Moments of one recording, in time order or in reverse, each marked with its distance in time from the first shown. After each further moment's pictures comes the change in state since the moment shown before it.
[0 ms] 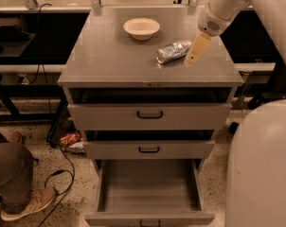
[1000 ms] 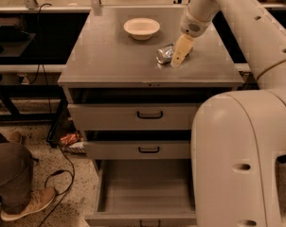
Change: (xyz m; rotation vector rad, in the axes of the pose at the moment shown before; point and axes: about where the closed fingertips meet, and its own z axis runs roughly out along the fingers) arm -0.035 -0.009 0.051 -0.068 0.015 -0.069
